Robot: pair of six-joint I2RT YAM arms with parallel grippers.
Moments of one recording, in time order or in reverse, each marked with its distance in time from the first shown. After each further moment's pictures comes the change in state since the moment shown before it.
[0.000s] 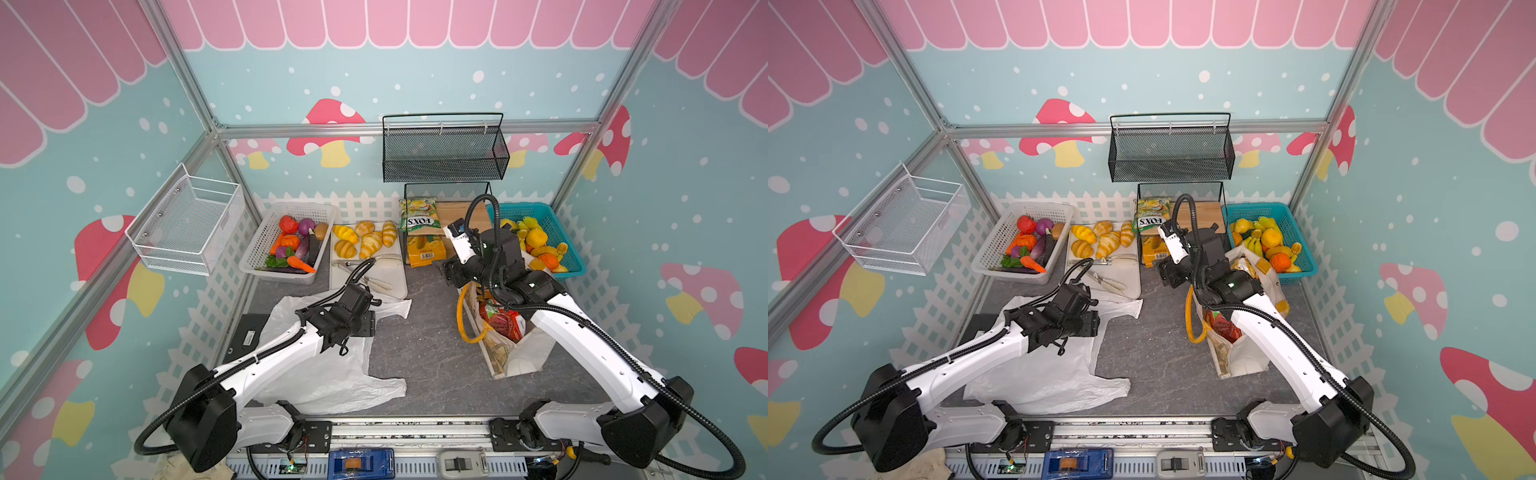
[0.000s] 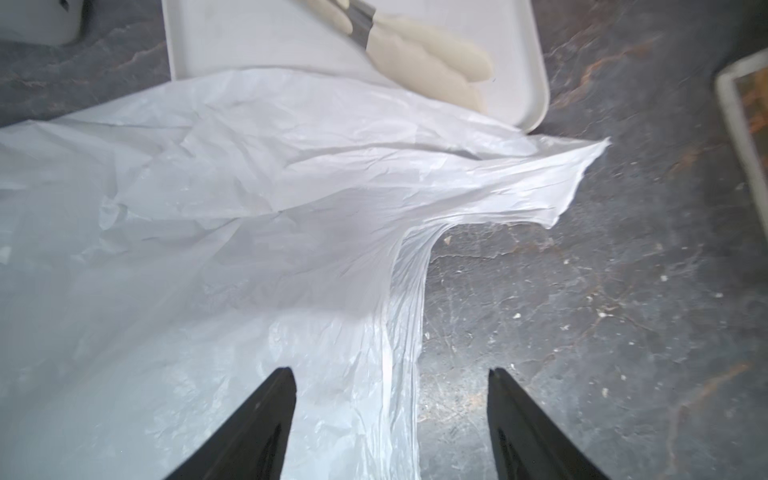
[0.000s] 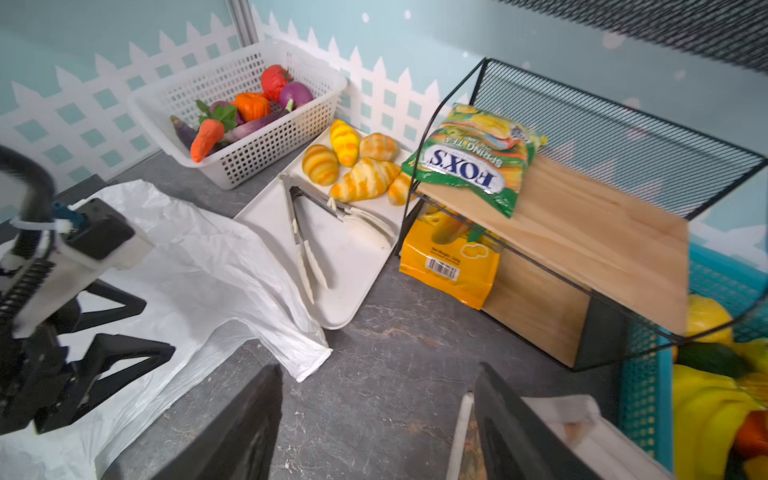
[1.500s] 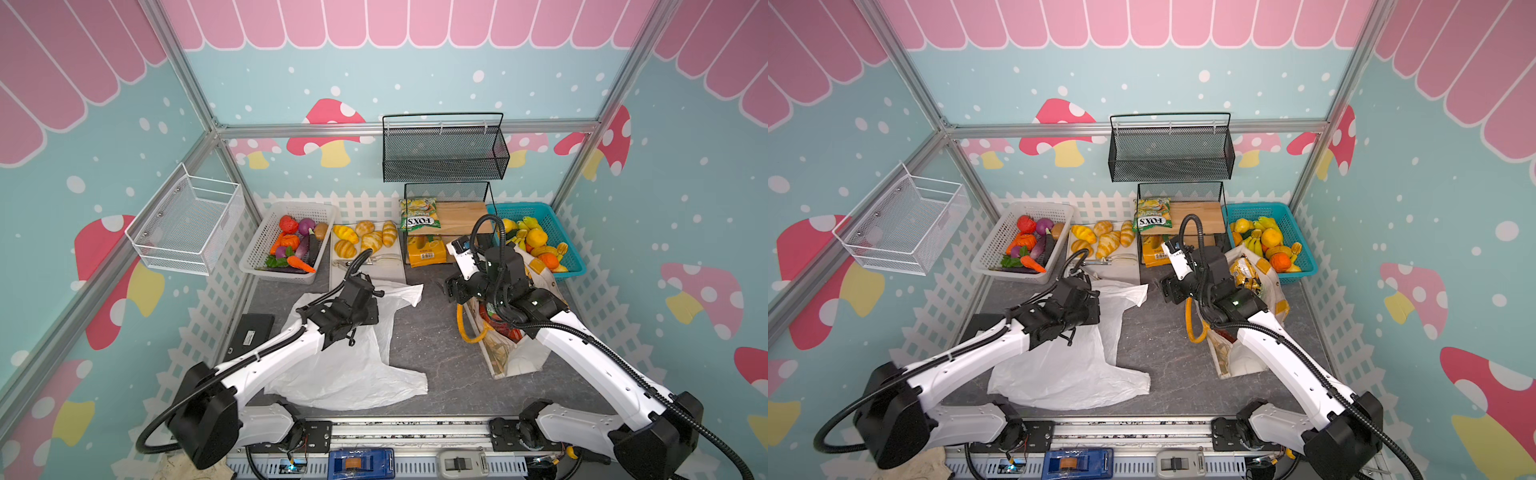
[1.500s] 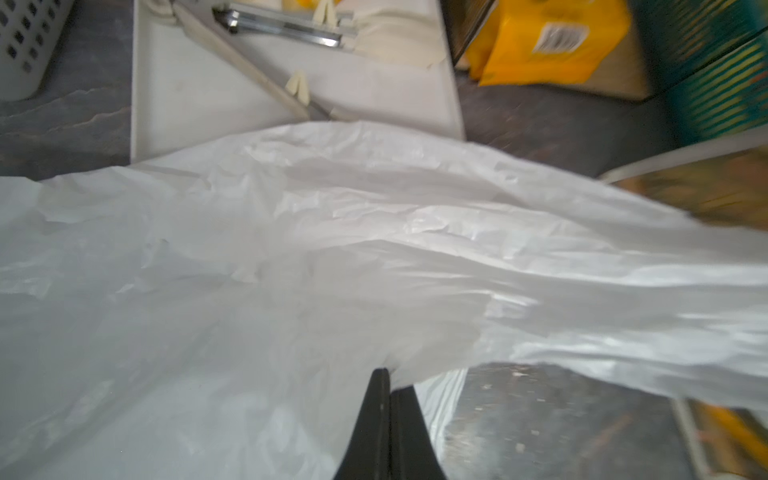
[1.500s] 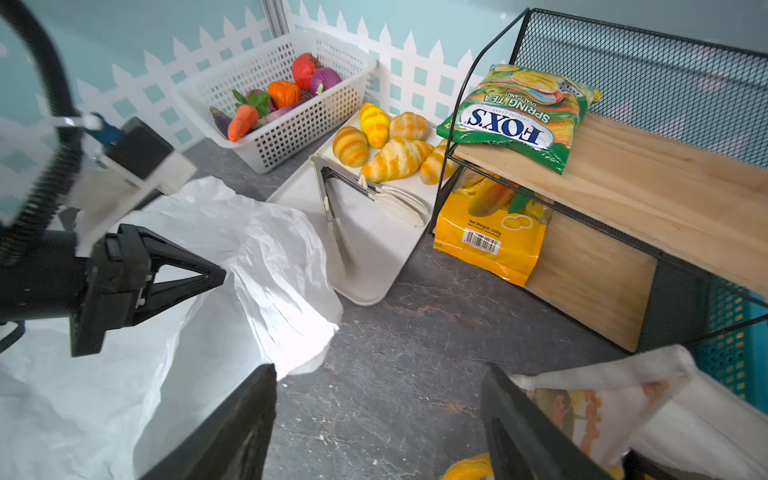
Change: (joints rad) left arm 0.000 -0.115 0.022 0.188 0.063 -0.119; right arm -0.016 -0.138 -0.183 0.073 -0.094 0.076
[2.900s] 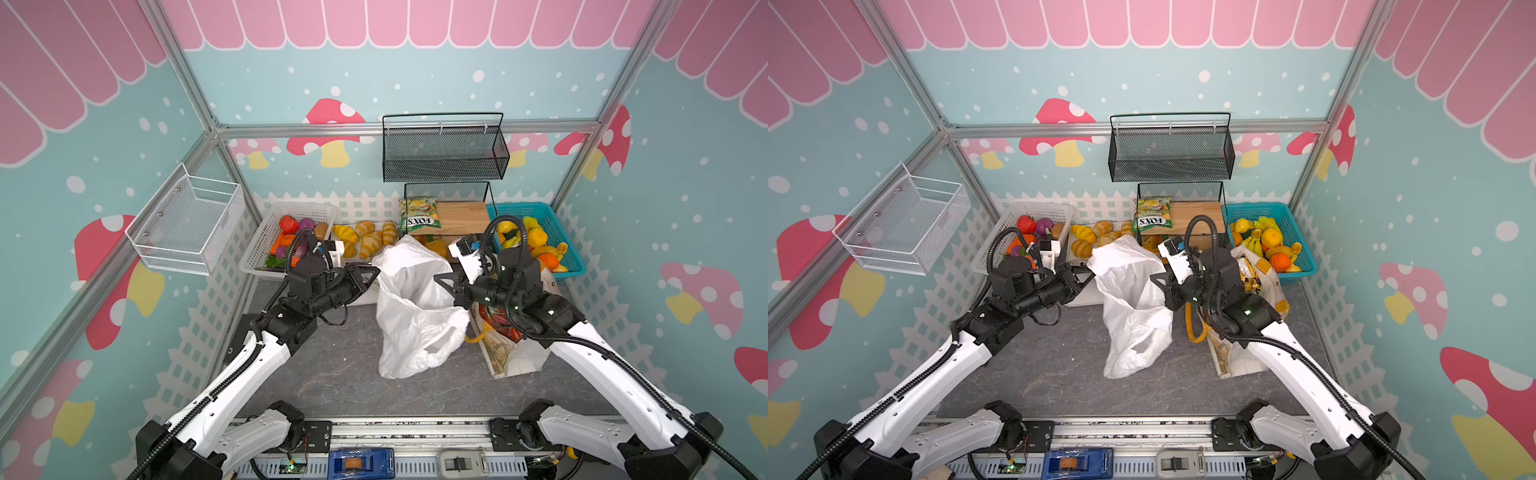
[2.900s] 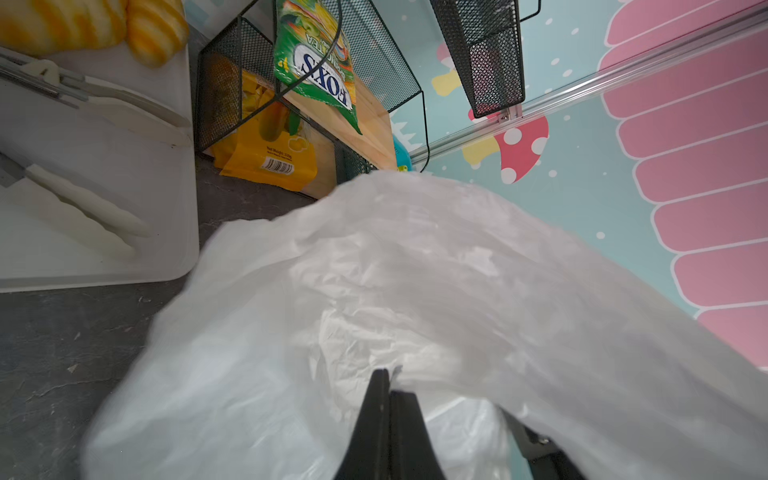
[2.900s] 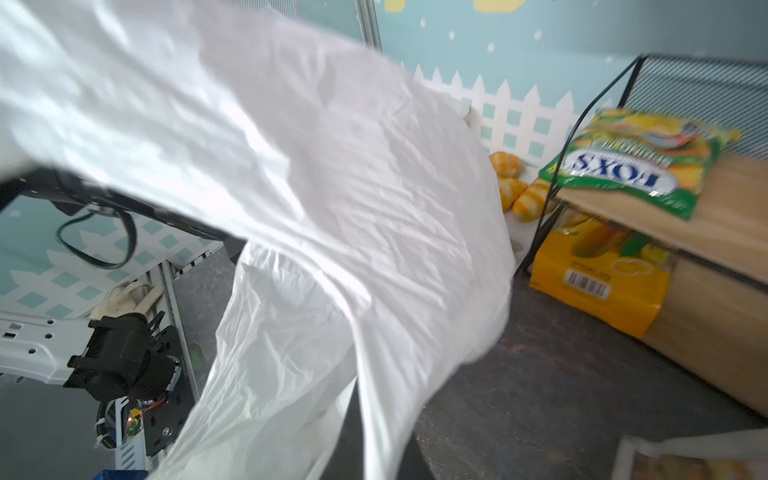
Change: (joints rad) left arm 0.200 -0.153 0.054 0.257 0.515 -0.357; right arm 0.047 -0.075 0.100 -0.077 -0.185 0.062
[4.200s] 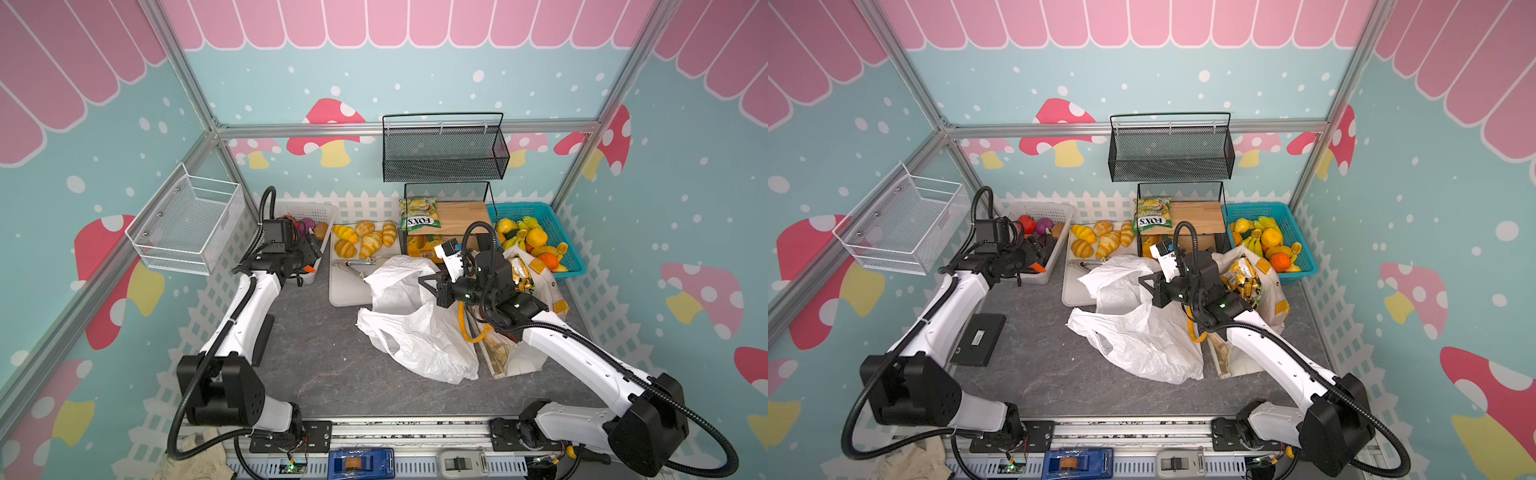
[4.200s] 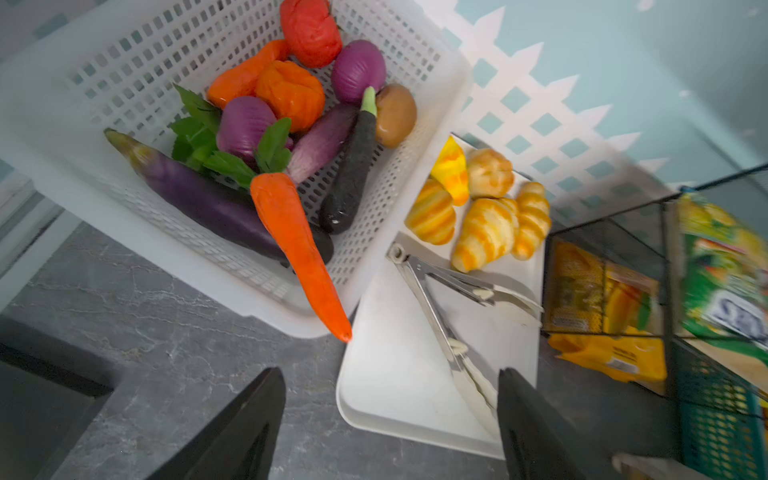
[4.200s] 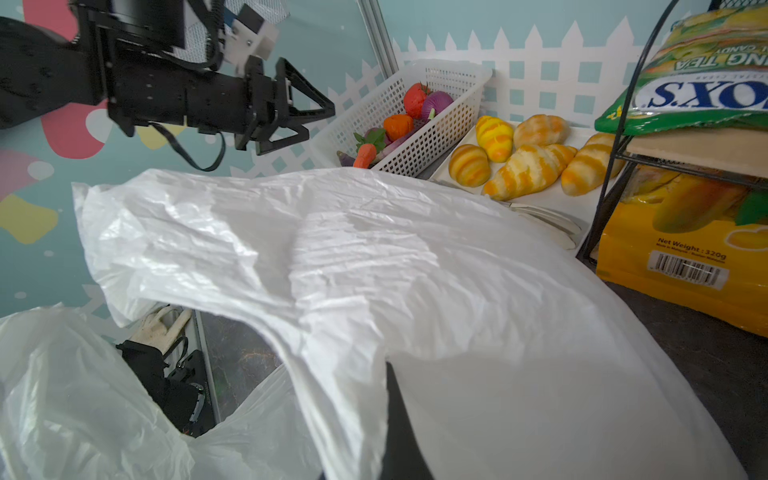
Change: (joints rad) left arm 0.455 0.472 0.420 -0.443 -0.399 0.492; right arm -0.007 0.155 -0.201 0.368 -0.107 0.183
